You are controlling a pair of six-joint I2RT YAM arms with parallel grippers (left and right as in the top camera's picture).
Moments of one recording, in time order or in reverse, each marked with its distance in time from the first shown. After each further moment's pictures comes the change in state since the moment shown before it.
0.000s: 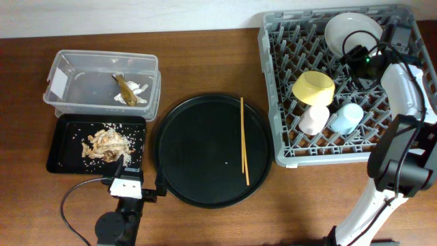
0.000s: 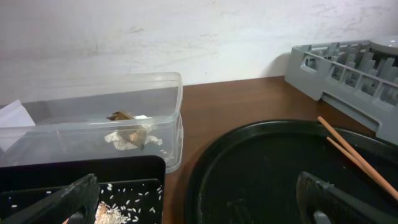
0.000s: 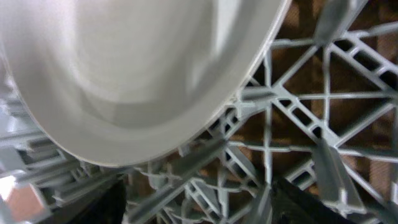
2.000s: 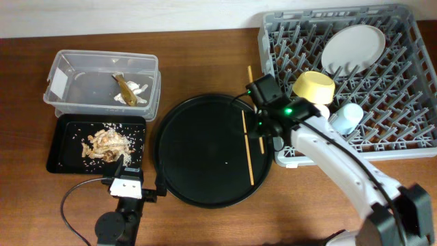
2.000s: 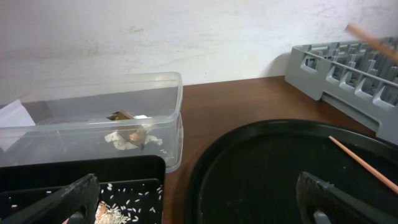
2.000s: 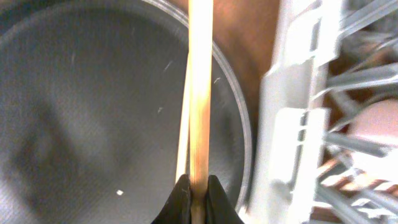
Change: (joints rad) left arm 0.000 0.000 0.000 0.000 0.000 0.000; right arm 0.792 -0.525 -0.458 -0.196 0.342 -0.336
